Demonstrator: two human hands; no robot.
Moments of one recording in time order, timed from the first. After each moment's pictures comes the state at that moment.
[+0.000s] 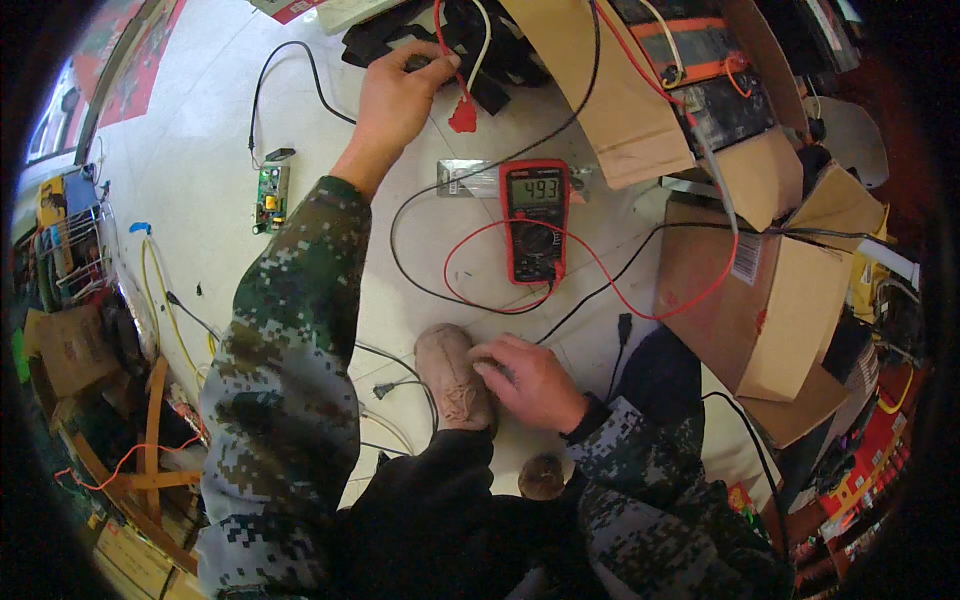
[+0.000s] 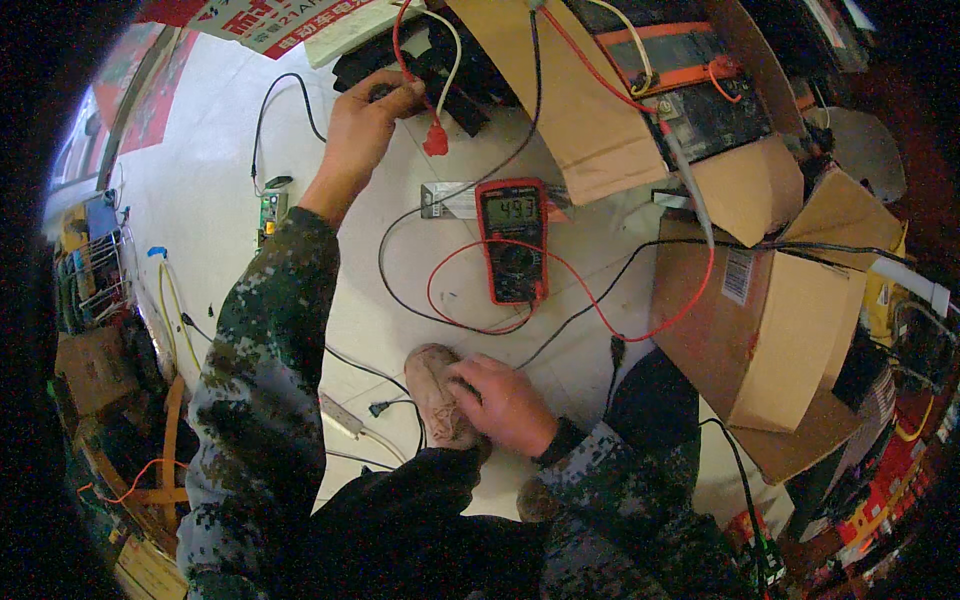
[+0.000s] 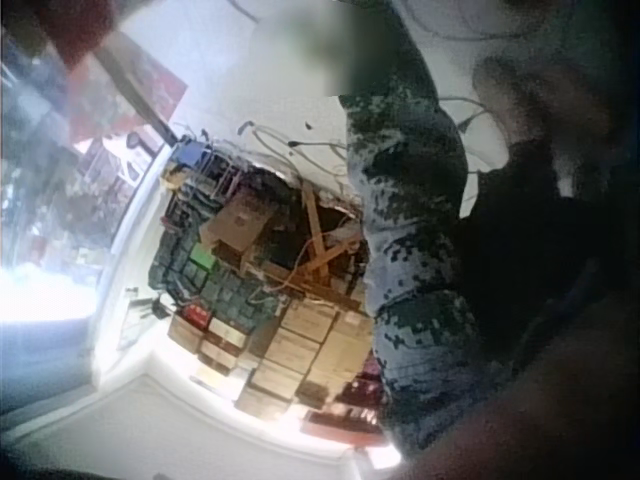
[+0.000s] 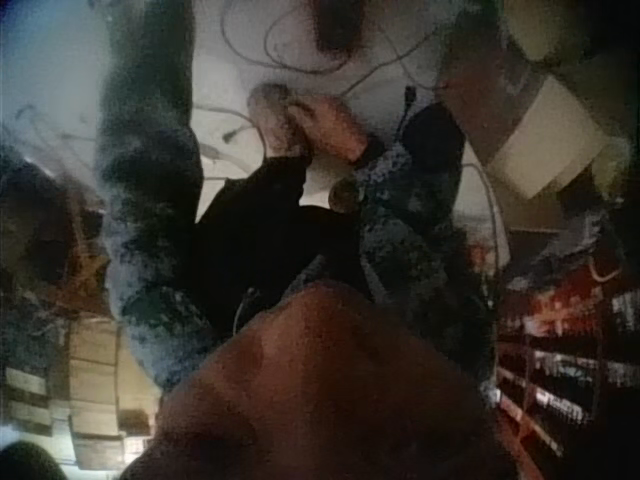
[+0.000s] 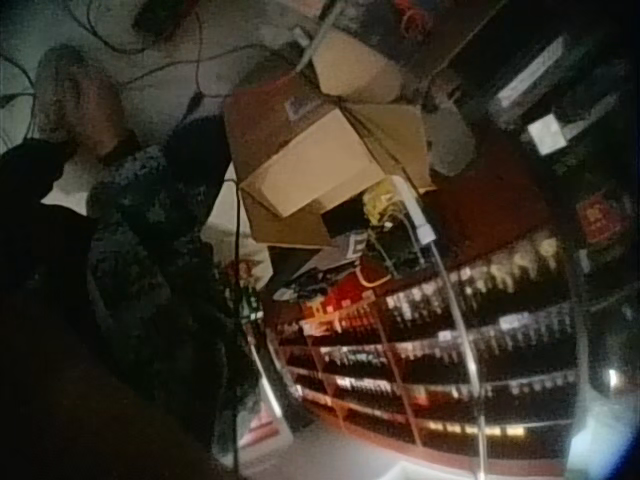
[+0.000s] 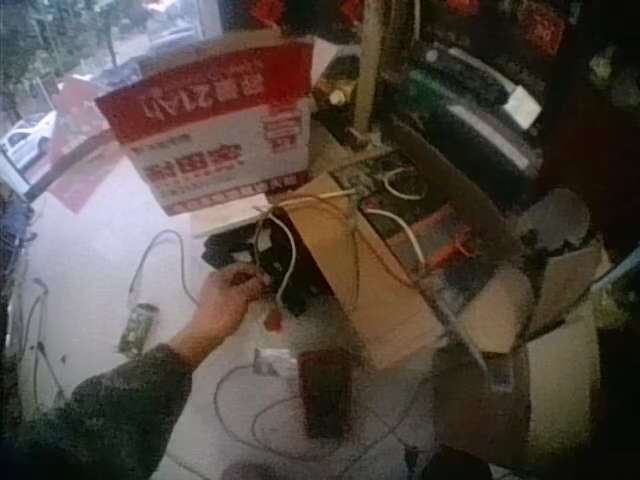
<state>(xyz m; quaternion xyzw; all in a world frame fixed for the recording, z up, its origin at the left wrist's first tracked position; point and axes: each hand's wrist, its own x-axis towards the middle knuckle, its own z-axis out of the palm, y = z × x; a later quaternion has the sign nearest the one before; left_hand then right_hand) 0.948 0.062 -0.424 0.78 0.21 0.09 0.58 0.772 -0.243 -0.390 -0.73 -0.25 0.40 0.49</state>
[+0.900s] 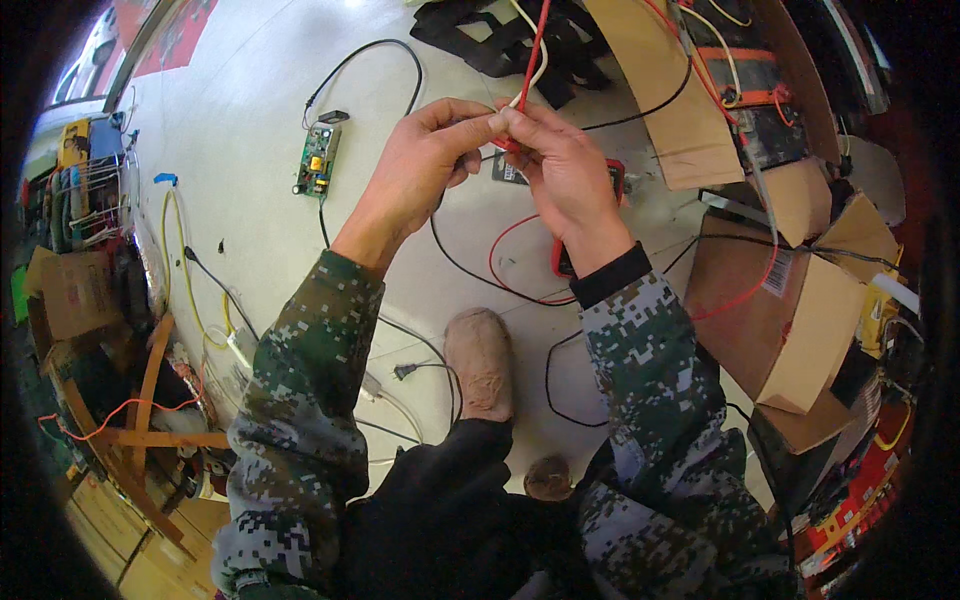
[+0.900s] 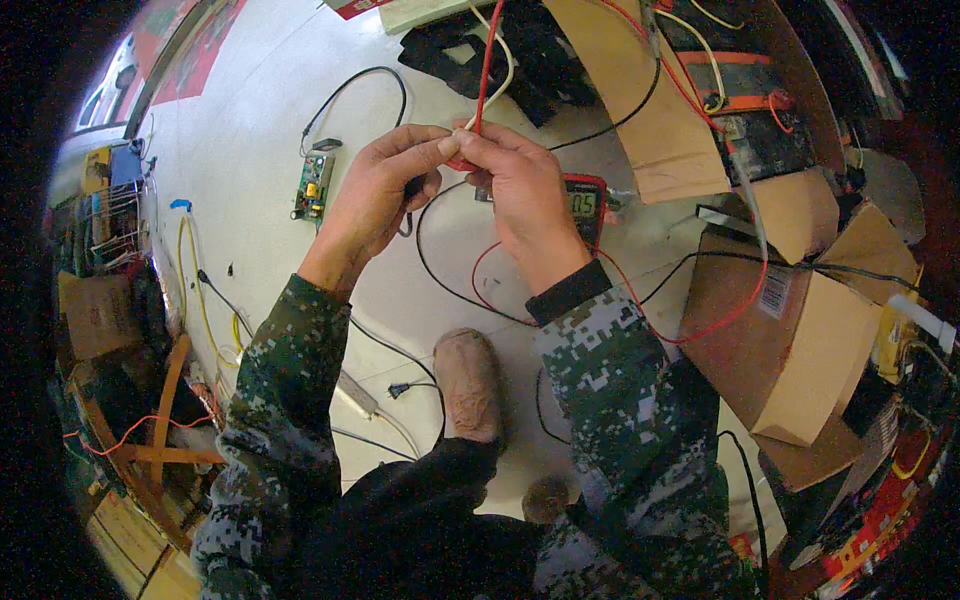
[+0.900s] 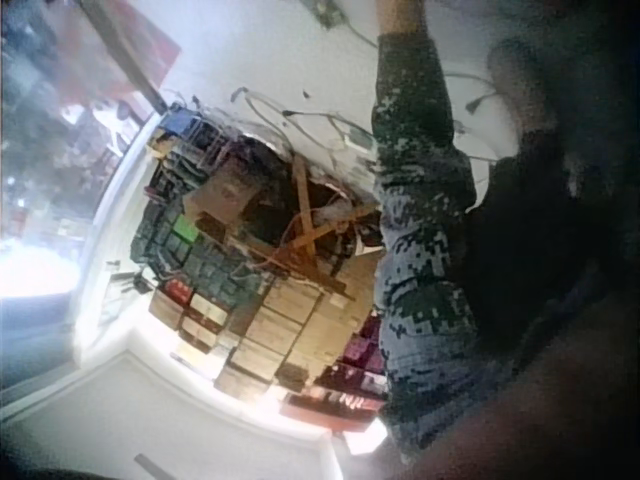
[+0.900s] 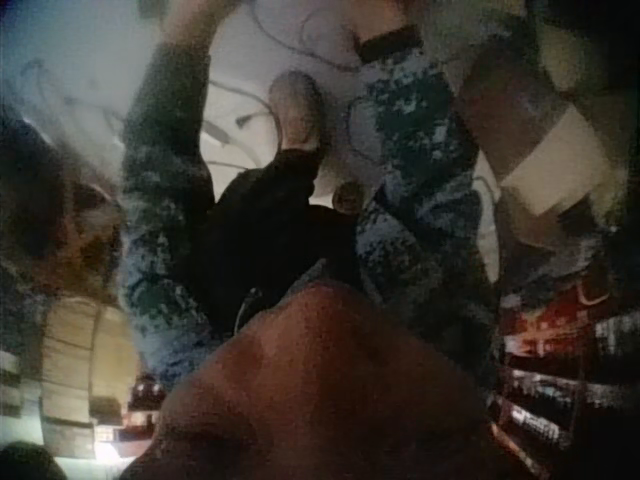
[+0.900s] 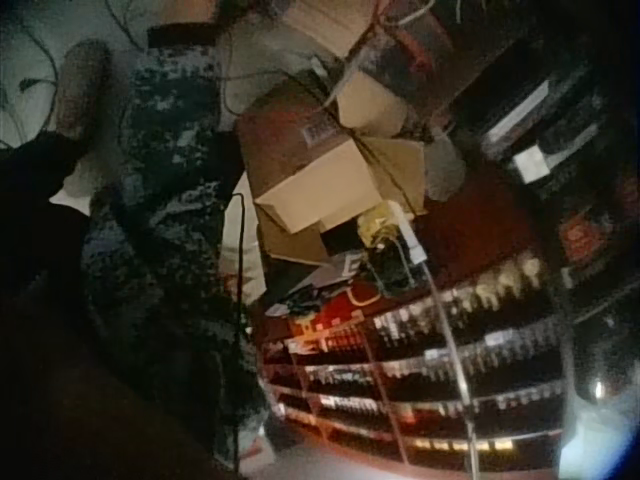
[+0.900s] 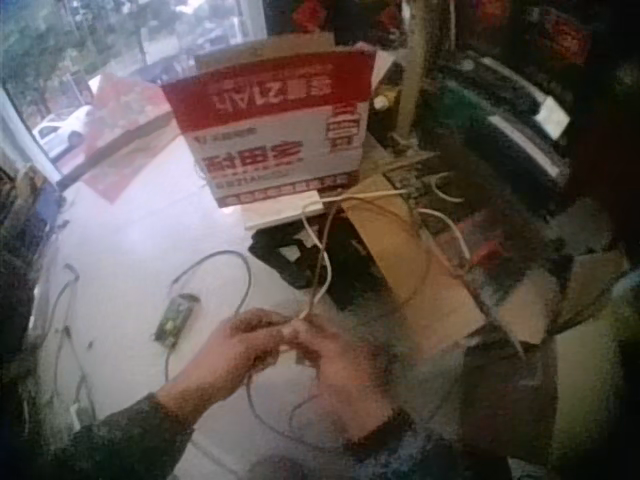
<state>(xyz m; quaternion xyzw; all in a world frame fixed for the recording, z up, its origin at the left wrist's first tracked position) 0.841 0.050 -0.351 0.61 0.30 -0.05 0.73 0.917 -0.097 -0.399 -0.48 0.03 0.40 0.78</state>
